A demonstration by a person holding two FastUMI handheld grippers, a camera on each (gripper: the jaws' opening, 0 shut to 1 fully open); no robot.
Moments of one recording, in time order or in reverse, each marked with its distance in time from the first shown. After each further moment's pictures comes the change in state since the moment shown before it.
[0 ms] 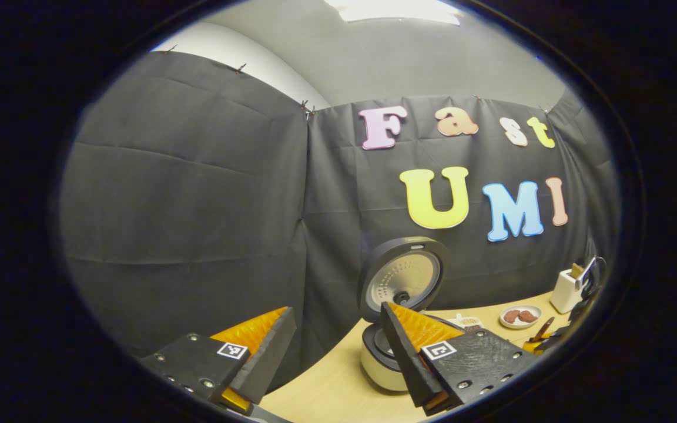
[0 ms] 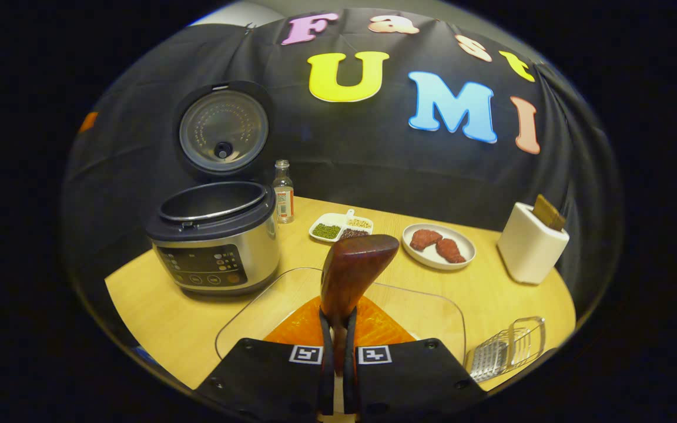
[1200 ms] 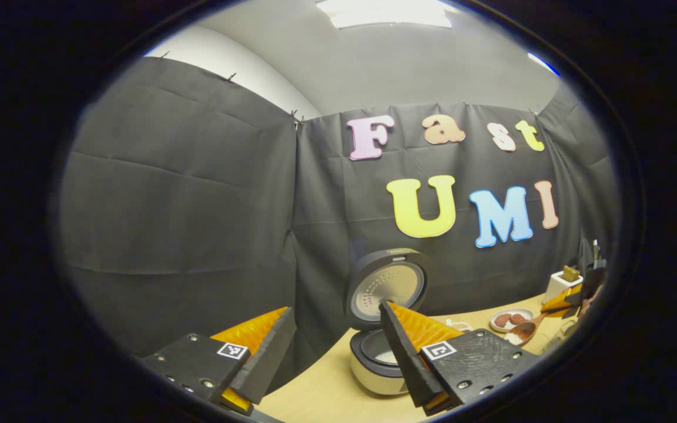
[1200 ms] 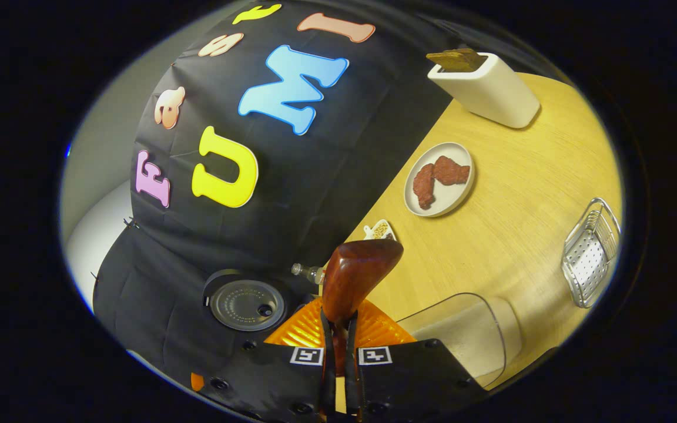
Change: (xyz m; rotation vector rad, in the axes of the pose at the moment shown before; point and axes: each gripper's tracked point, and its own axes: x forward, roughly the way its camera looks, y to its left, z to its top) left arm -0.007 -0.017 0.017 0.019 -0.038 -0.034; right arm -0.010 -0.054 0.113 1.044 -0.017 0.277
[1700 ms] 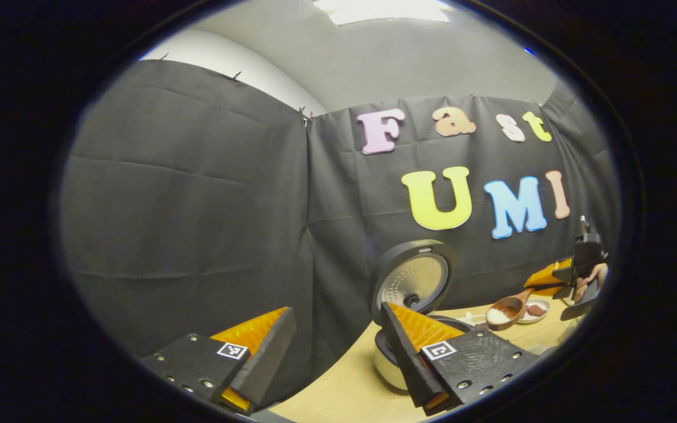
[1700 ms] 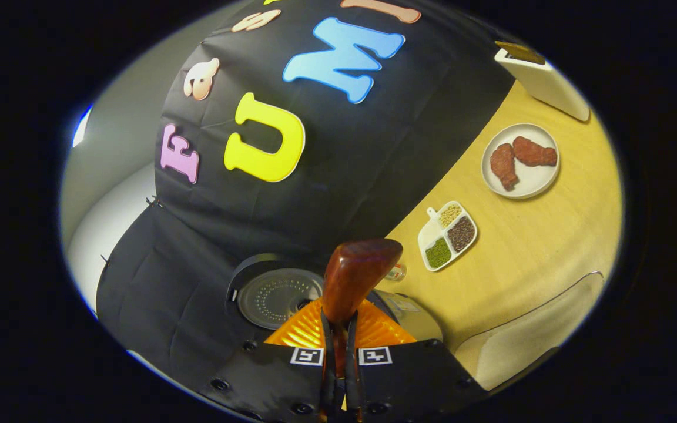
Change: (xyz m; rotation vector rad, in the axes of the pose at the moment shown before) left arm 0.011 0.048 -0.017 0.022 0.021 0.062; right arm 0.090 0.098 -0.050 -0.073 0.079 0.141
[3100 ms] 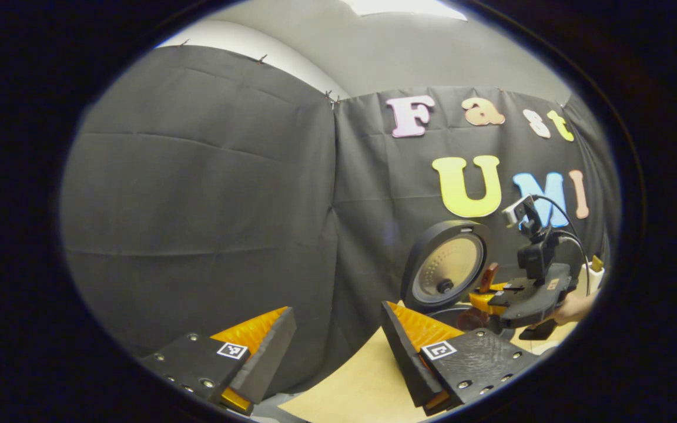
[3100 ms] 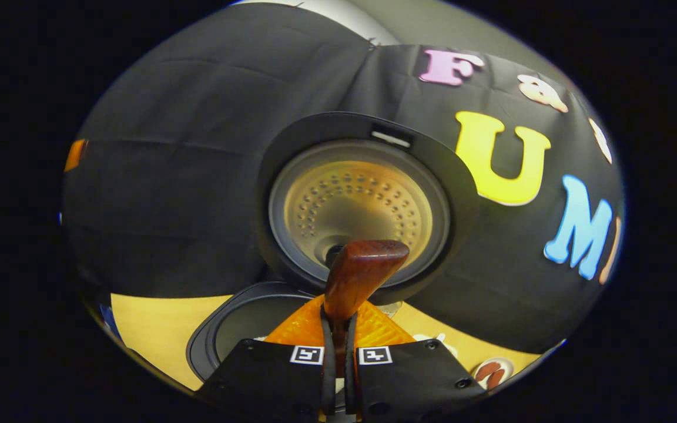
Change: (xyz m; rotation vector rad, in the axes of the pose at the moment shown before) left arm 0.013 0.040 -0.044 -0.055 0.062 0.093; right arm 0.124 0.063 -0.121 -1.513 0.037 0.004
